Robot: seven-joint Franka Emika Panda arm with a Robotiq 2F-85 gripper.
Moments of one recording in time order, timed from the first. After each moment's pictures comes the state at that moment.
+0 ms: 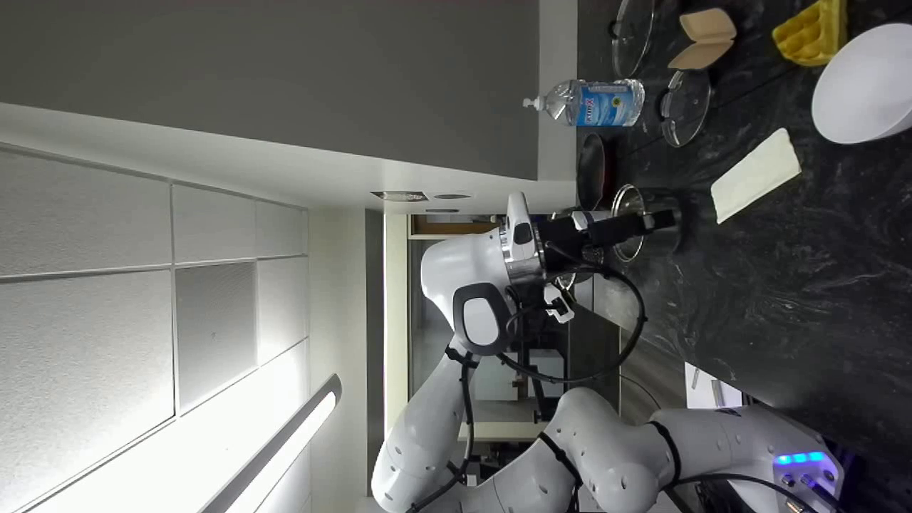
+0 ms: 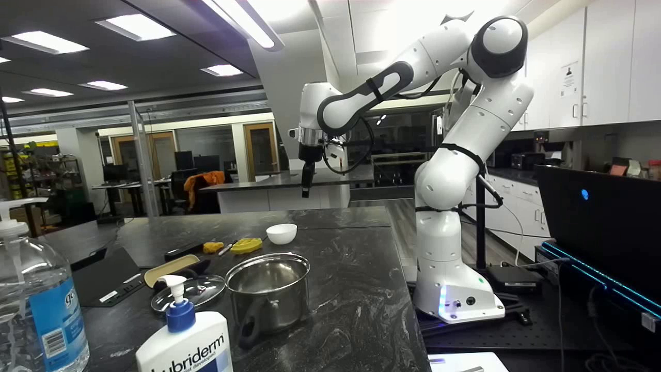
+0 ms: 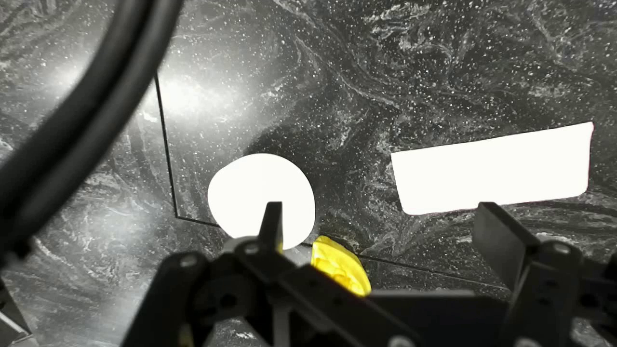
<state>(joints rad) -0.15 -0.67 -0.16 -2.68 -0.29 2.28 -0.23</state>
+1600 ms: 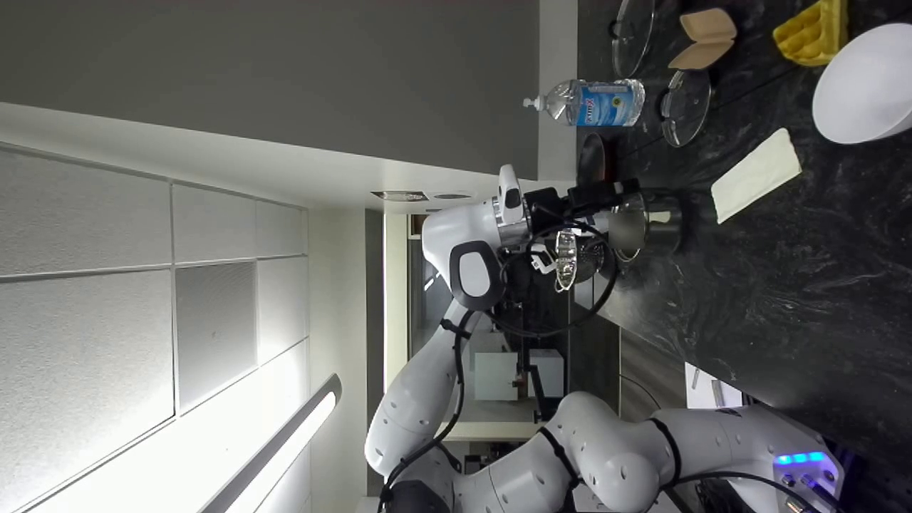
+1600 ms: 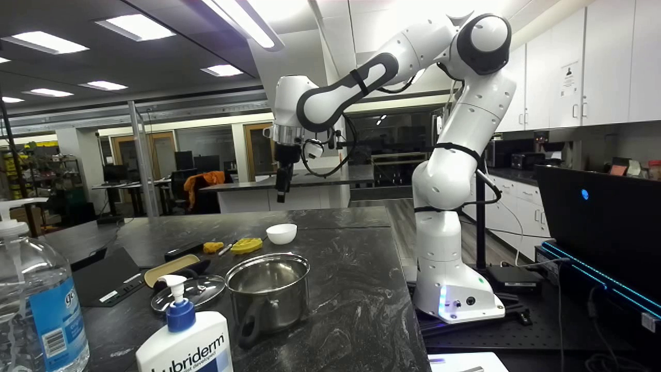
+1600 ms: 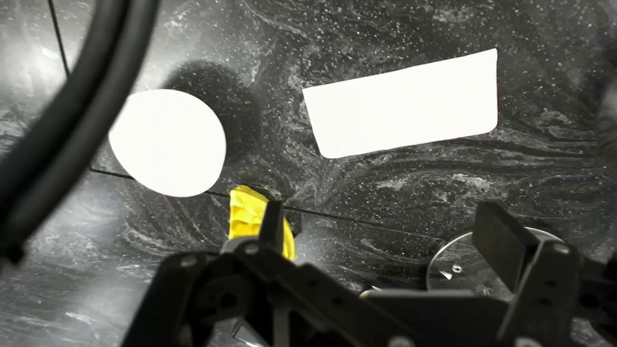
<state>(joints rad) -0.05 -0.53 -0.04 -2.57 -0.18 2.27 -0.11</state>
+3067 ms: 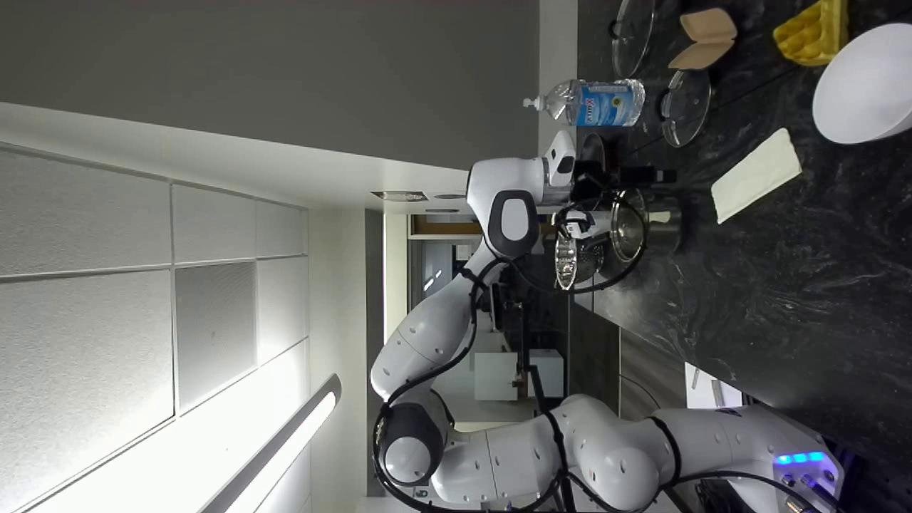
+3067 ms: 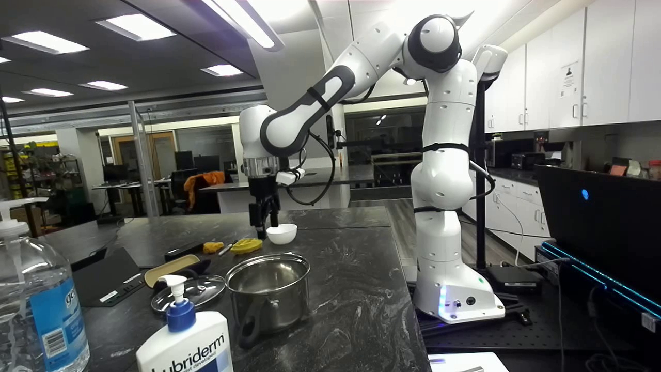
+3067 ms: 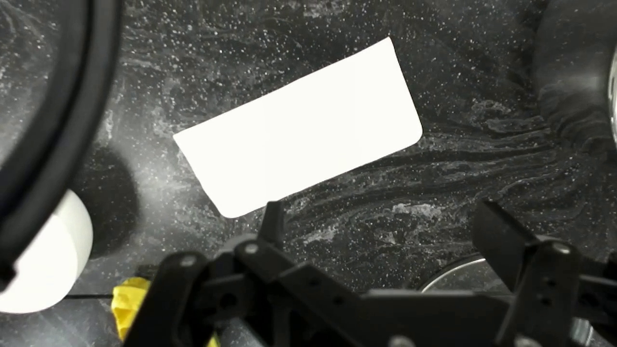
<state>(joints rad) 0.02 -0.18 0.01 -2.42 -0.06 2.26 0.11</state>
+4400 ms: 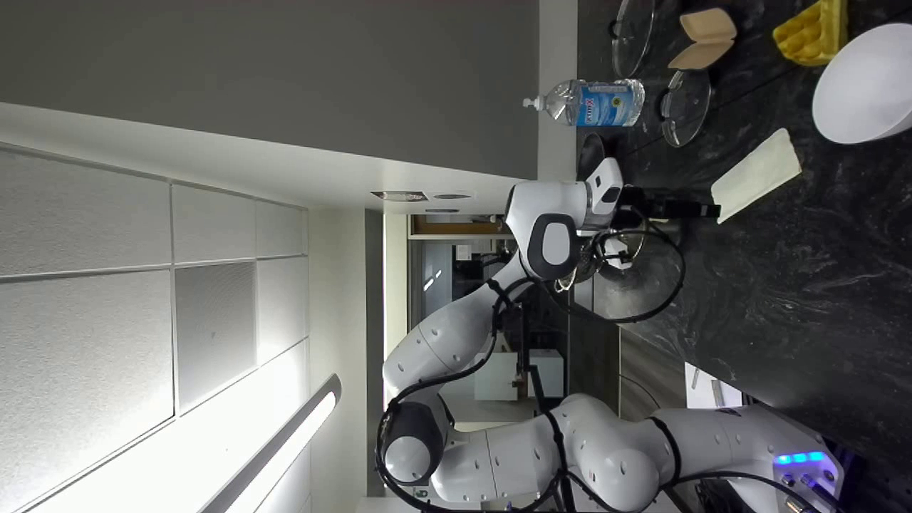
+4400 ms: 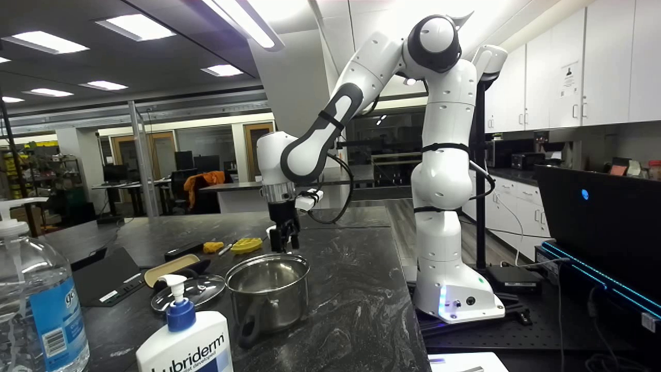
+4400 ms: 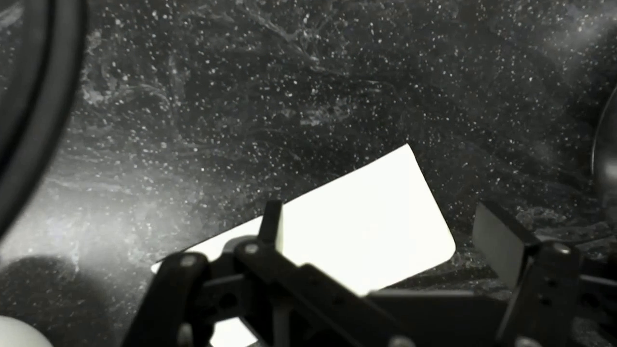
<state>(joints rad) 0.00 -0.18 0.03 -2.62 -0.06 2.41 0.18</state>
